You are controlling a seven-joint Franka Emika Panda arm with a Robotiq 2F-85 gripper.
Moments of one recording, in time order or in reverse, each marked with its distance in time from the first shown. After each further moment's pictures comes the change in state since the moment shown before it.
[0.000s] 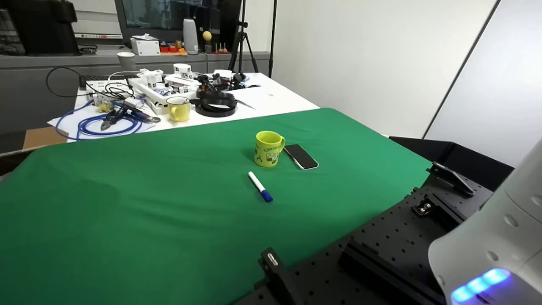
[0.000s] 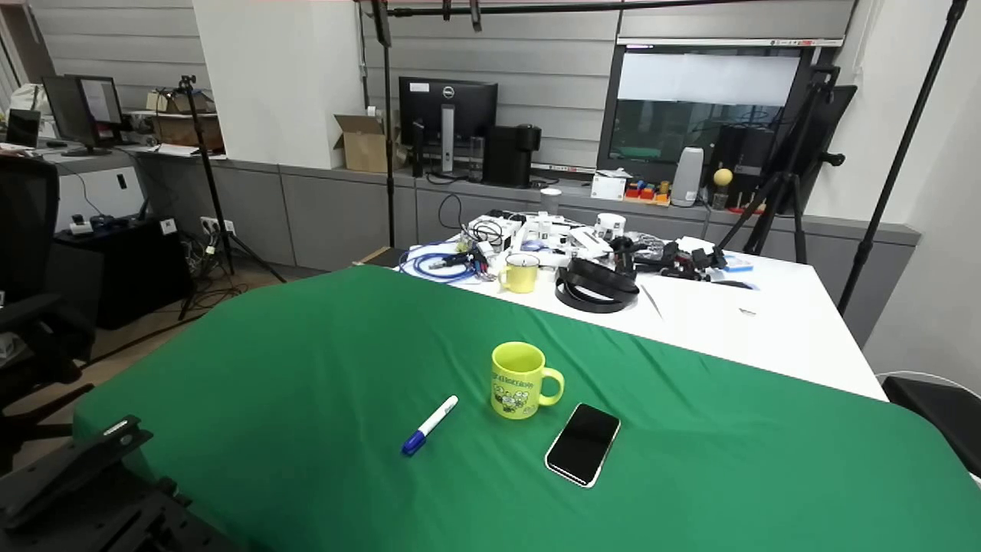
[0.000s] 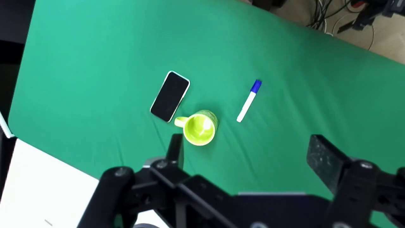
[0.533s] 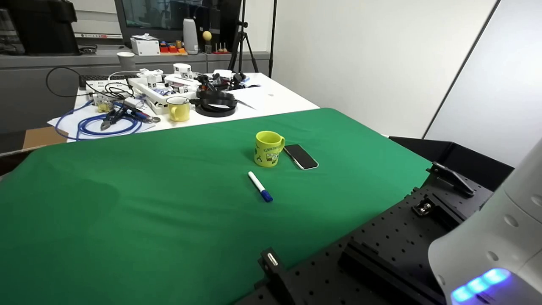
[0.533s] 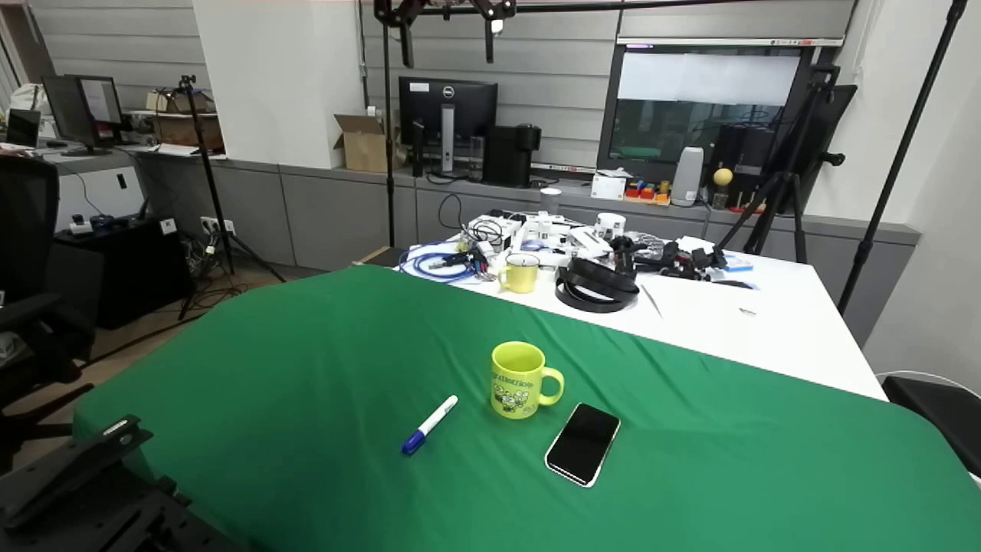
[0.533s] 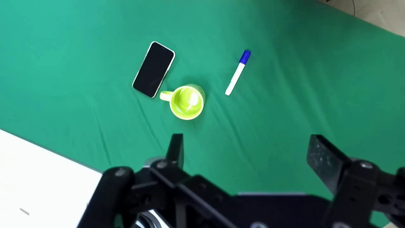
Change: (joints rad) arm -0.001 0.138 -0.030 0.105 0.067 0.071 -0.041
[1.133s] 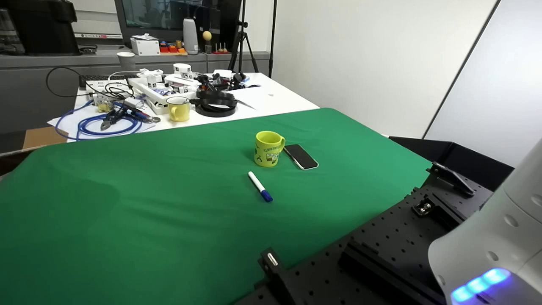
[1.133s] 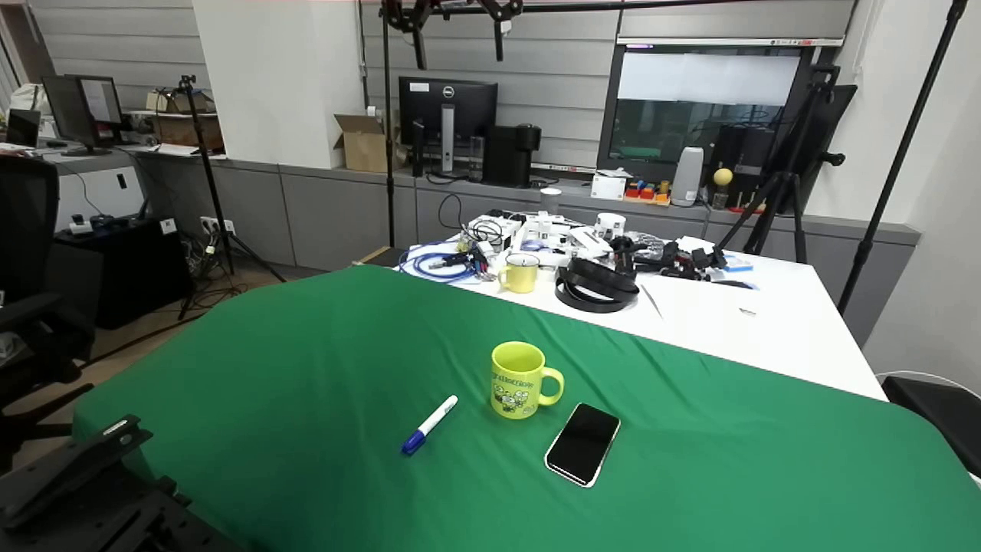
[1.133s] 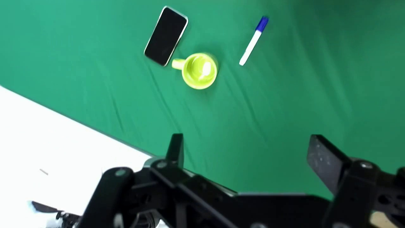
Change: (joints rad) arm 0.000 0.001 0.001 -0.025 -0.036 0.154 0.001
